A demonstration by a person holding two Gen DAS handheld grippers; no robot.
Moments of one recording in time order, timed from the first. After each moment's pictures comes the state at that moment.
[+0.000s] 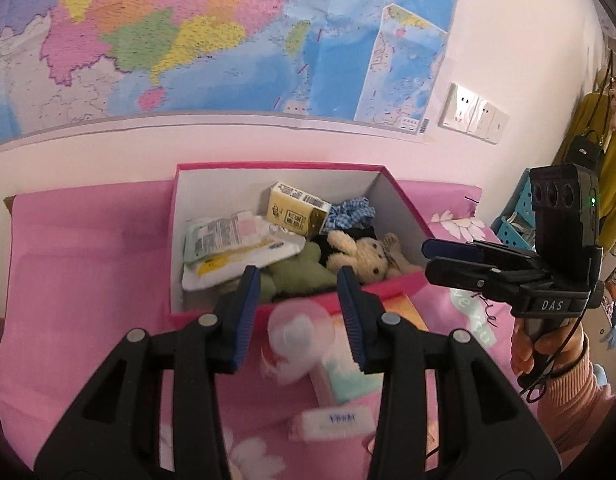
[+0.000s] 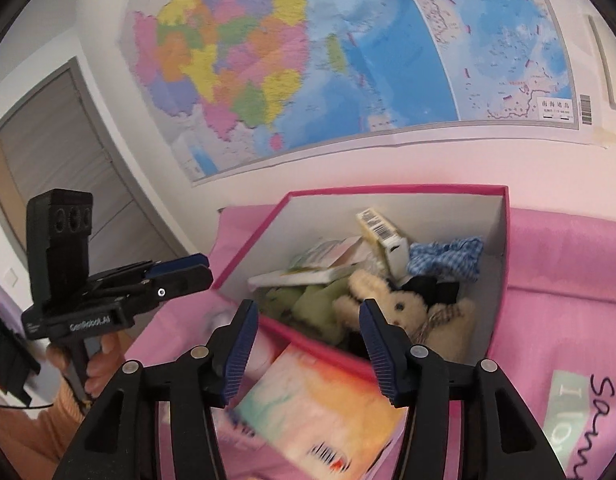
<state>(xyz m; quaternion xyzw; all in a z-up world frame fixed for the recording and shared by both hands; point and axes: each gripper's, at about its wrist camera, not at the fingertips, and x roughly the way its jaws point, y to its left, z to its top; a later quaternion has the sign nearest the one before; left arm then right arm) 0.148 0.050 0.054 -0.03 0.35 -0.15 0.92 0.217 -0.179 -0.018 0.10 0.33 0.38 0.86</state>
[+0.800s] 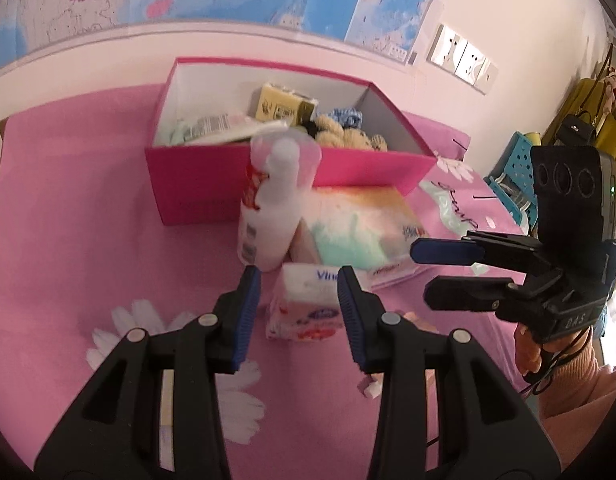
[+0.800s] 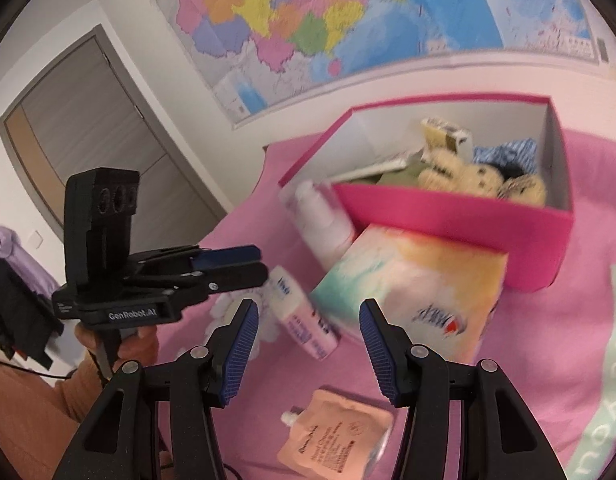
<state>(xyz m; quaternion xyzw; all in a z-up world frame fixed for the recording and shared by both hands) 0.092 0.052 -0.013 -0.05 0.42 -0.17 0.89 0.136 -0.149 -0.062 0.08 0.38 0.43 0.82</state>
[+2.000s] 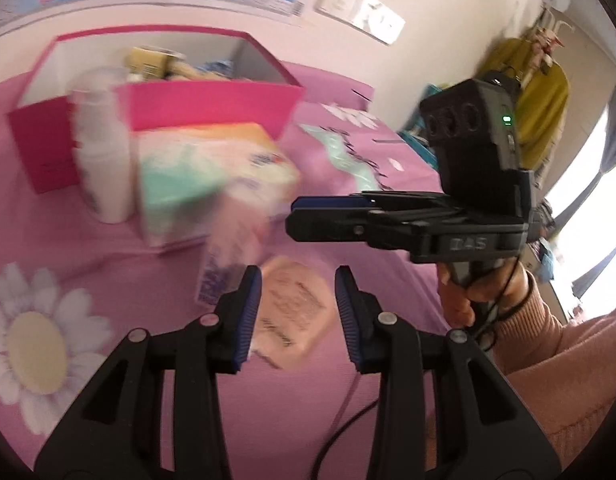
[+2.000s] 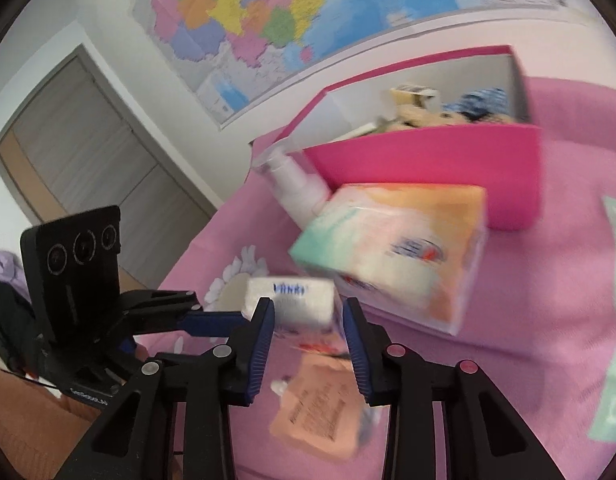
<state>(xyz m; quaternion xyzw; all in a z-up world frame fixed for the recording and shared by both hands) 0.050 -0.015 -0.034 -0.04 0.43 -0.34 0.83 0.126 -0.176 -0.093 0.13 0.40 0.41 0.81</state>
